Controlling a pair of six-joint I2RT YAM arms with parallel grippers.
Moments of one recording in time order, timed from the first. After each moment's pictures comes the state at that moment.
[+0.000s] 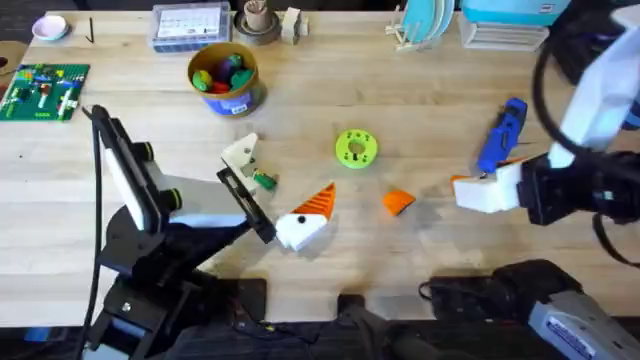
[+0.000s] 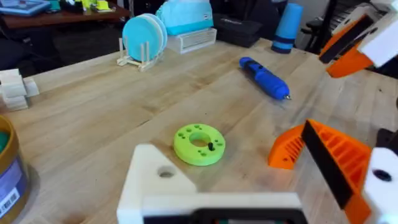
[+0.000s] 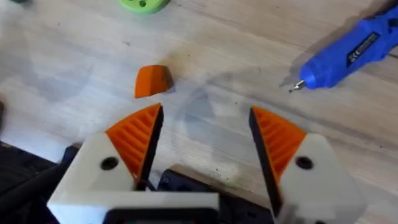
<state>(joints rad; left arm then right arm) -0.34 0.01 0.01 -0.05 0.58 -0.07 0.15 0.74 0.92 -1.26 -0.17 -0.11</state>
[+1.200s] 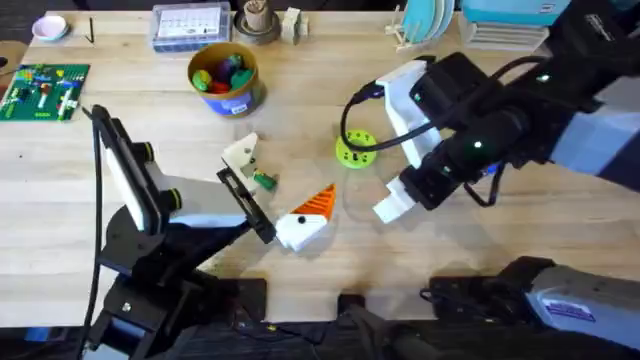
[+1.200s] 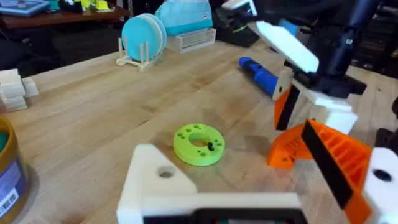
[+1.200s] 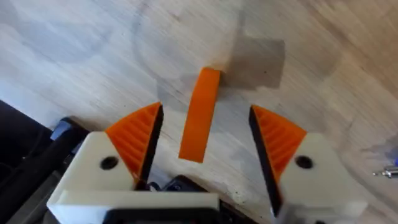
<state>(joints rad) -0.34 0.01 0.01 -0.05 0.59 -0.07 0.55 1.32 0.90 -1.06 -0.17 -0.07</state>
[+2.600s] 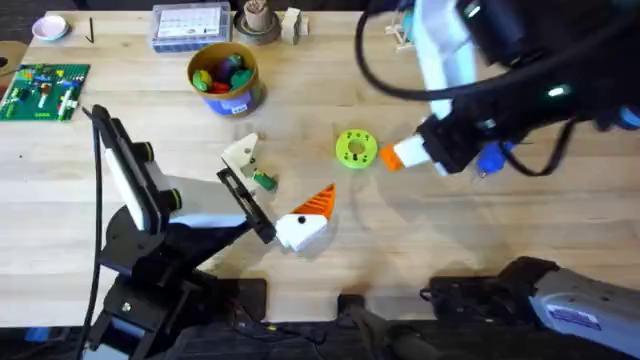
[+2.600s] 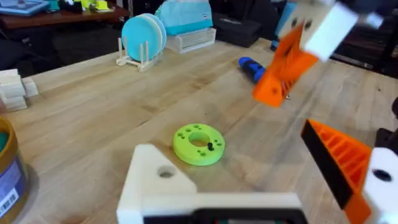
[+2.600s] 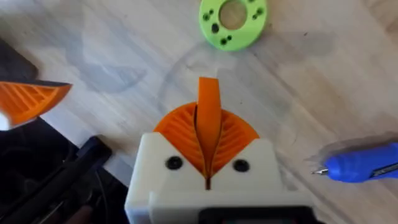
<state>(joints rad) -0.34 0.01 0.01 -0.05 0.59 -0.07 0.57 1.23 1.19 -1.17 -0.14 -0.11</state>
